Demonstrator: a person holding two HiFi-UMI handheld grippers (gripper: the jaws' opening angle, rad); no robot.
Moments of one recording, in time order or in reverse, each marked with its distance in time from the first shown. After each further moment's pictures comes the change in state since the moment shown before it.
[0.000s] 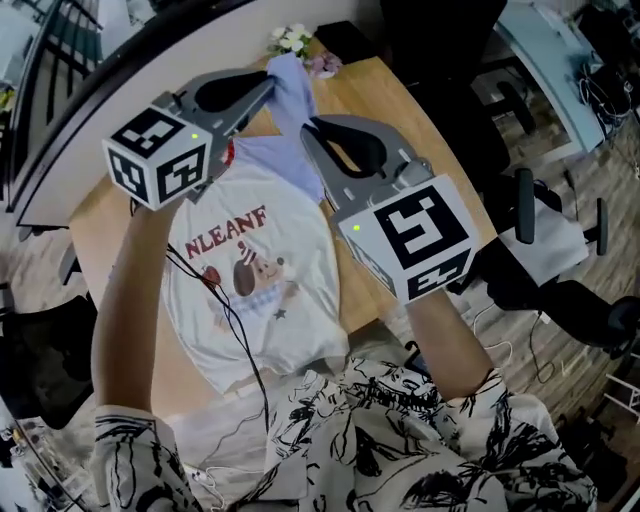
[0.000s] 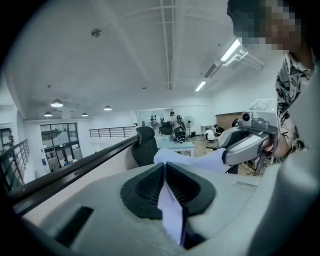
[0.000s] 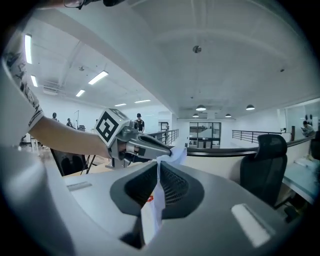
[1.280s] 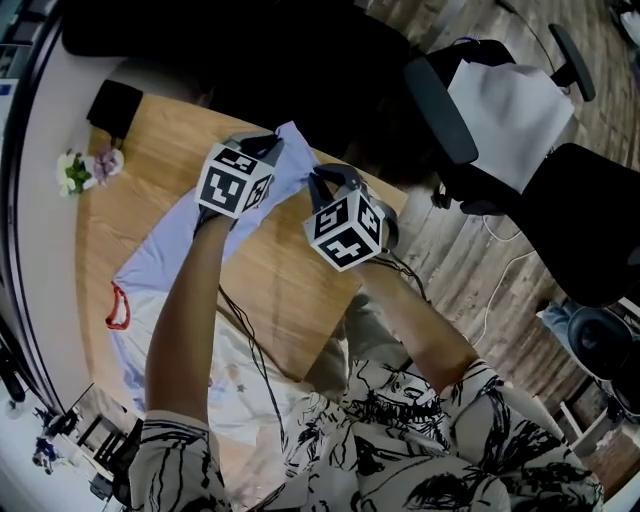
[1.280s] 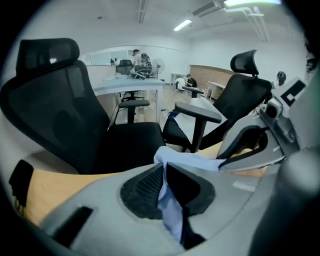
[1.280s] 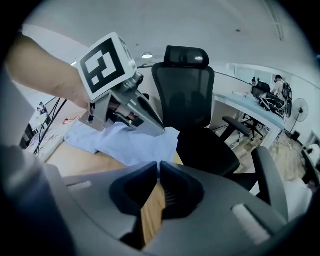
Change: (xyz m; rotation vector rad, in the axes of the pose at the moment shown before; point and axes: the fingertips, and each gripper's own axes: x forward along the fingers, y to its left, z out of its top) left arm 0.466 -0.202 -0.242 0.123 0.647 -0.387; right arm -0.150 -0.289 -0.435 0.342 0.582 -0.473
